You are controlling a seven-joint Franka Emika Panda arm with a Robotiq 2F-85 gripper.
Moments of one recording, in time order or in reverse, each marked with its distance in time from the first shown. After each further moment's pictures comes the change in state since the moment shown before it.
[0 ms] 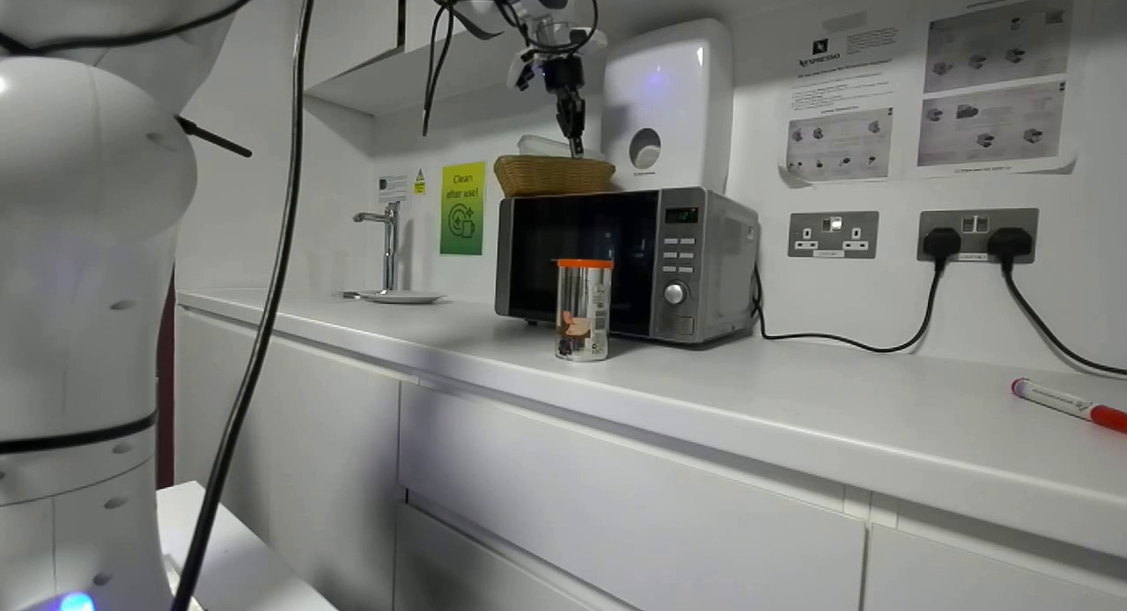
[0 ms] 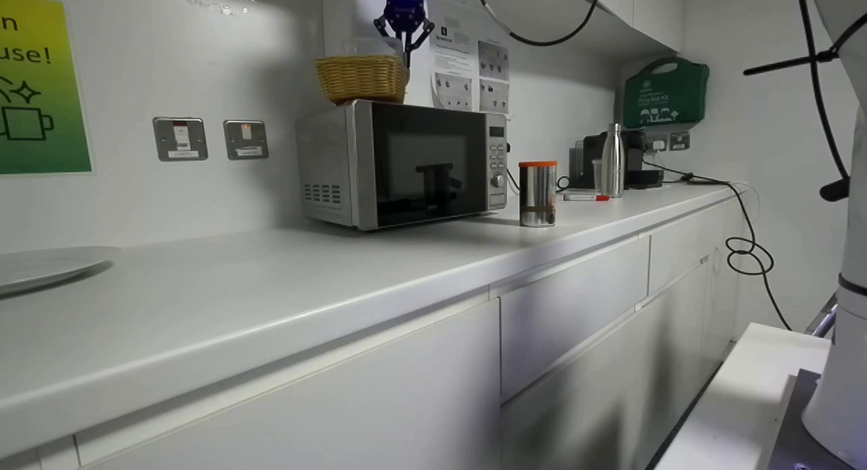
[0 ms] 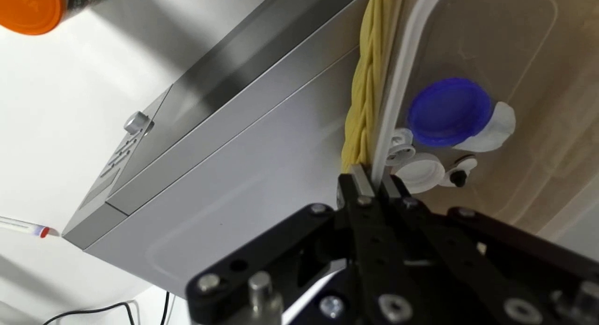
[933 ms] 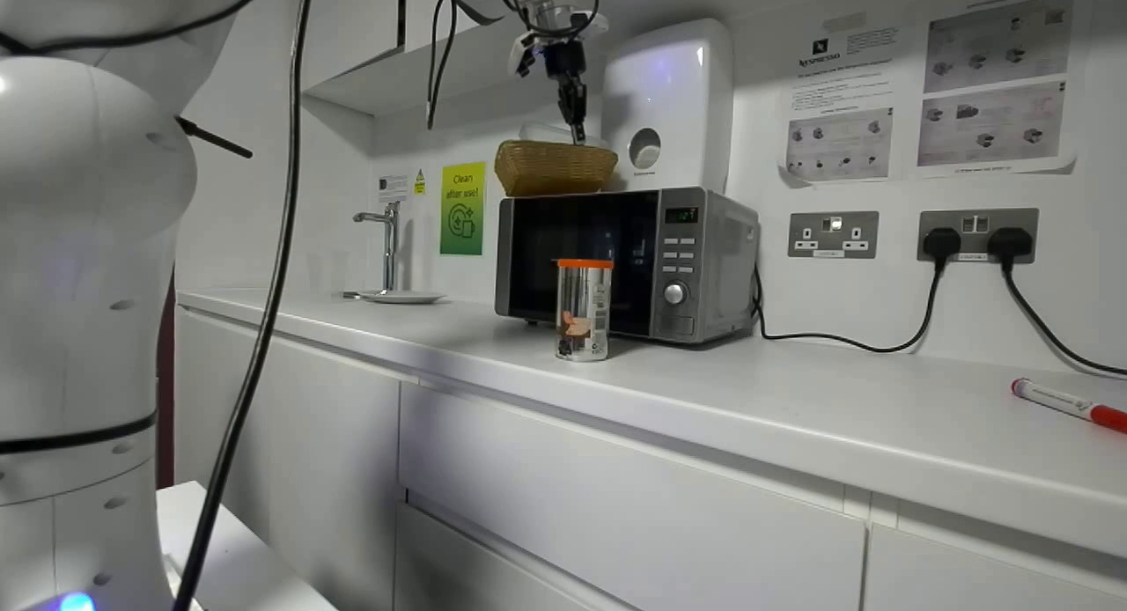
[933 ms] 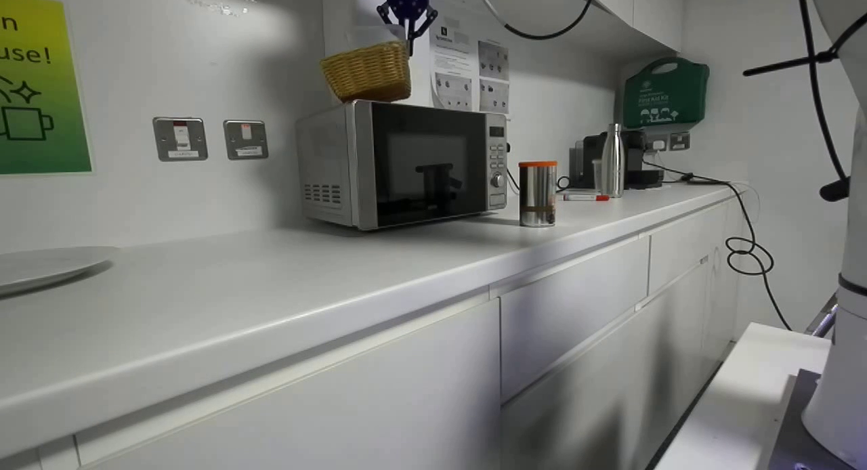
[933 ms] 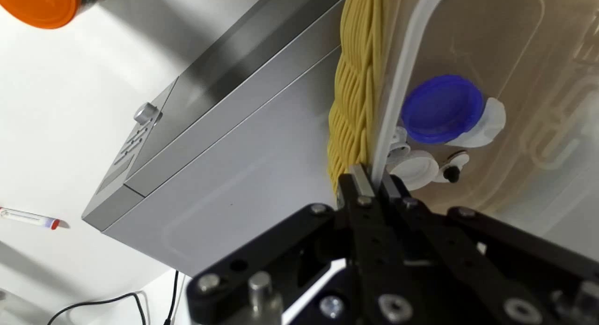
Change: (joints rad) arm -0.002 0.006 -0.003 0.065 0.000 -0.048 -0.001
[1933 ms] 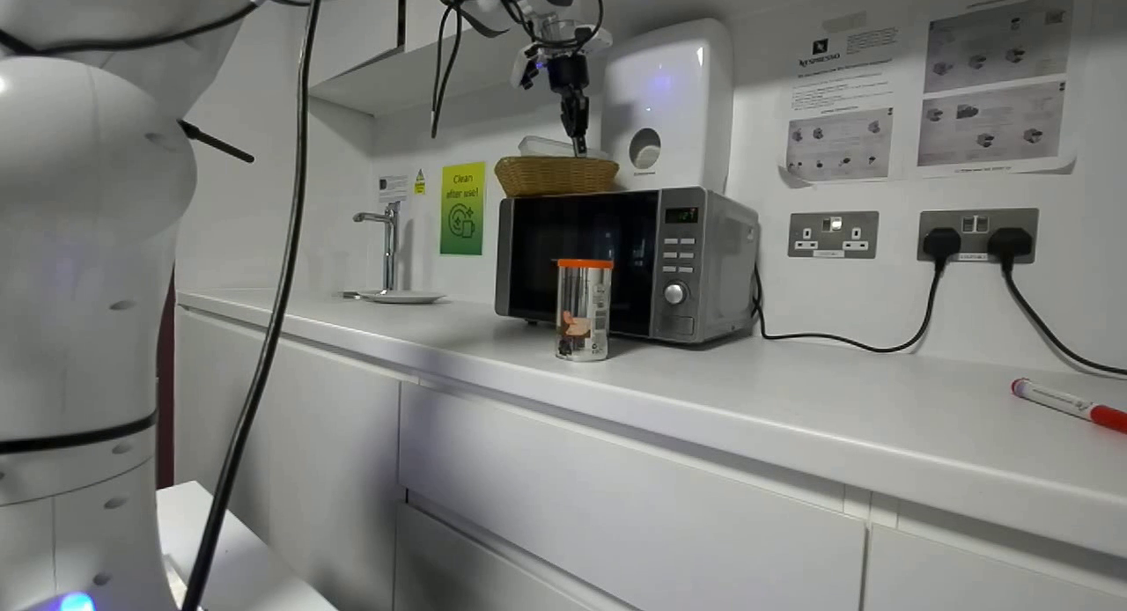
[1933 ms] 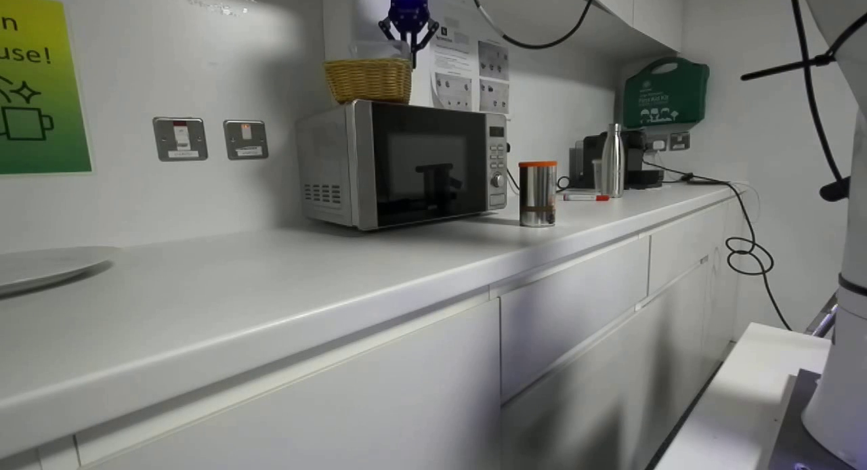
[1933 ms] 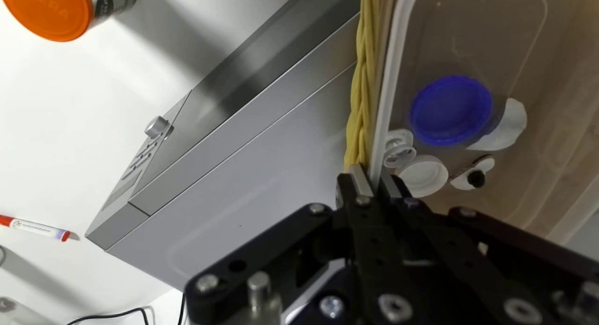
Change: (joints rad) arm -0.001 0.029 -0.006 0.000 0.000 -0.031 -0.002
